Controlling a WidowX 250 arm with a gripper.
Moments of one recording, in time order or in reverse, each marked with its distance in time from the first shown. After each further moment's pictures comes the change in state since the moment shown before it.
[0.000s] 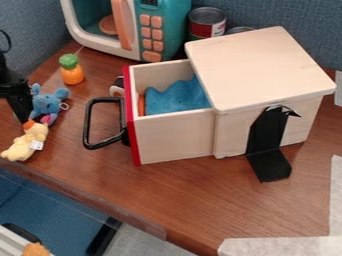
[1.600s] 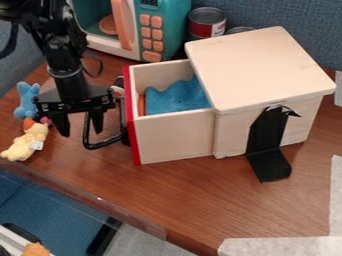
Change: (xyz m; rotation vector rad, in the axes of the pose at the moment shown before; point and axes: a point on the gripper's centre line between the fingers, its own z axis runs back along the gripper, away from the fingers) arm 0.020 -0.090 -0.054 0.009 0.078 0.229
